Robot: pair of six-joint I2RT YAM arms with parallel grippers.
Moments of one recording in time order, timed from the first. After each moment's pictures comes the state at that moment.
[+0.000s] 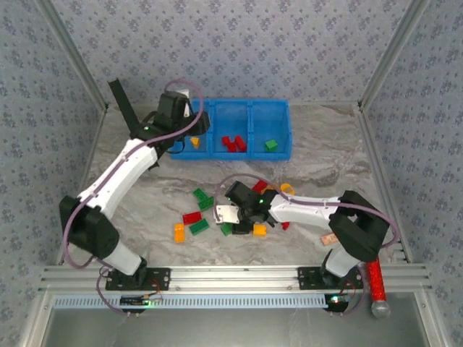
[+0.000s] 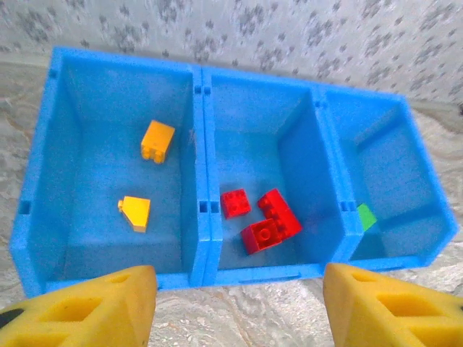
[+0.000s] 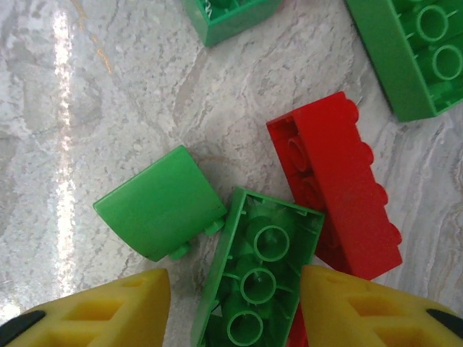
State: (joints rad) left arm -0.48 1.52 1.50 -0.56 -0.09 -0.46; right arm 0.99 1.60 0.90 -0.42 -0.09 -0.64
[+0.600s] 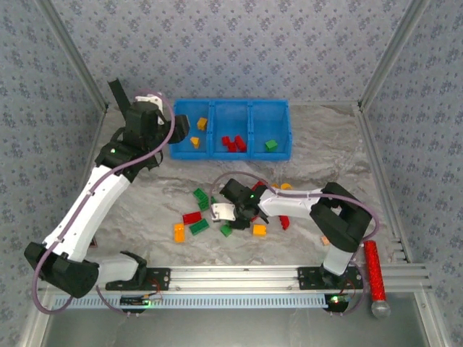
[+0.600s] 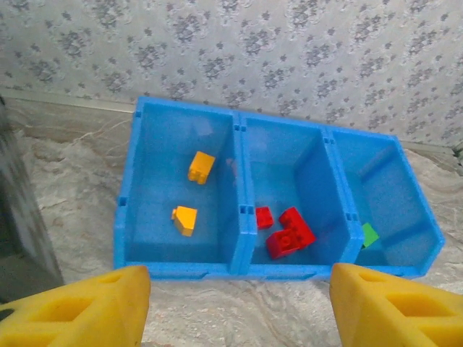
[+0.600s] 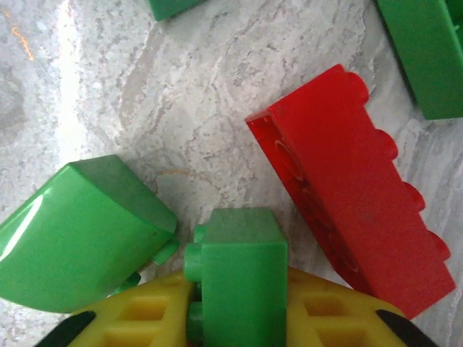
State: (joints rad) left arm -0.44 1.23 1.38 -0.62 -0.17 -0.43; right arm 0.96 1.73 0.98 -0.44 -0.08 -0.65
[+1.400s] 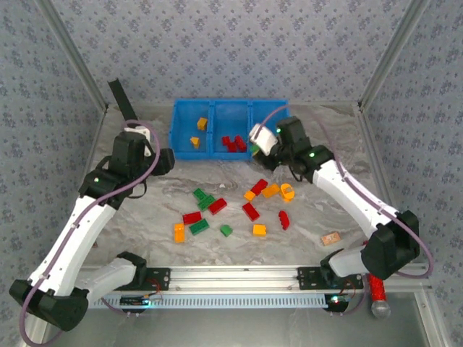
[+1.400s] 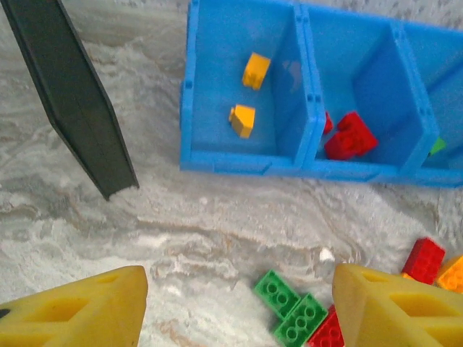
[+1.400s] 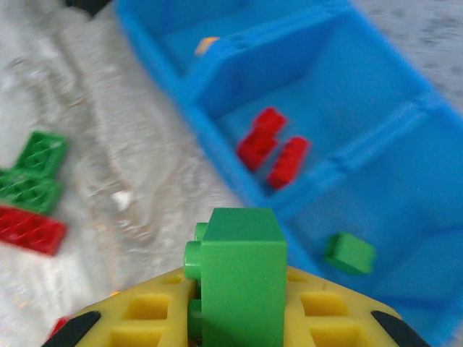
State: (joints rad) left arm -0.41 0.99 1.15 -0.83 -0.15 -0.39; right arm 0.49 1.38 1.23 -0.52 -0.16 -0.44
